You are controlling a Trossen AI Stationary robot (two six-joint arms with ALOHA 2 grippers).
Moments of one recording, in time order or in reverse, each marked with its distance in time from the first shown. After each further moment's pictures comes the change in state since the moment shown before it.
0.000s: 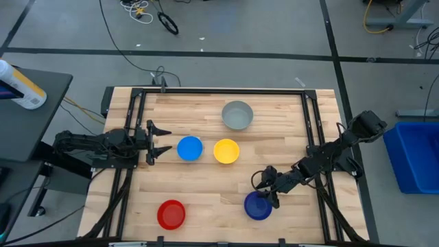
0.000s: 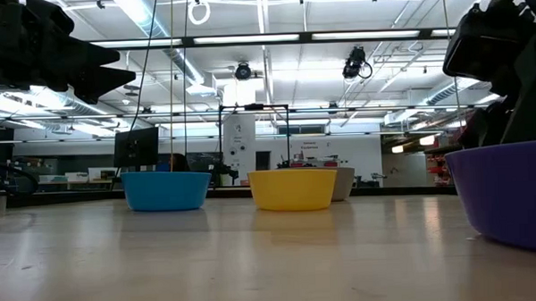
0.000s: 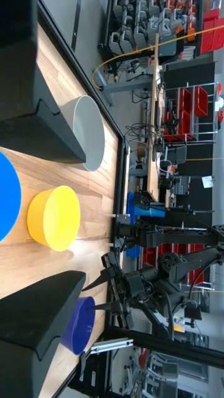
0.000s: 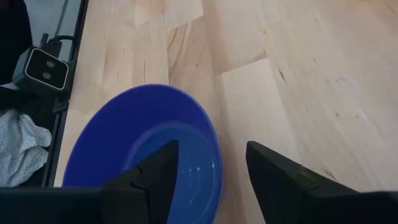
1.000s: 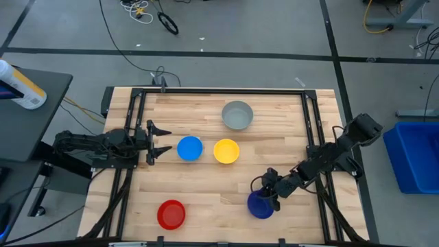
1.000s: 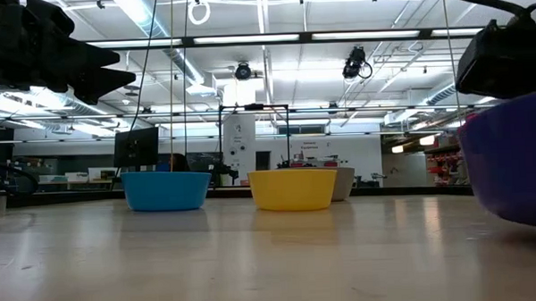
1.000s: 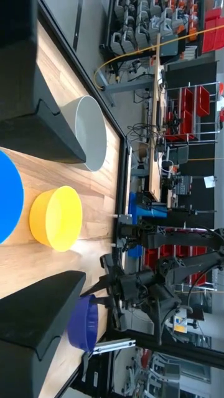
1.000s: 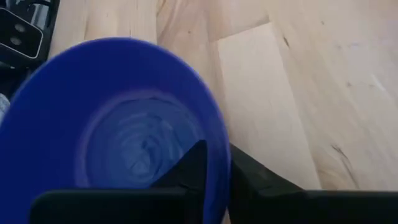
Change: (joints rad) left arm 0.000 0.000 0.001 -0.012 0.000 0.000; right arm 0.036 0.082 0.000 0.012 0.015 -0.001
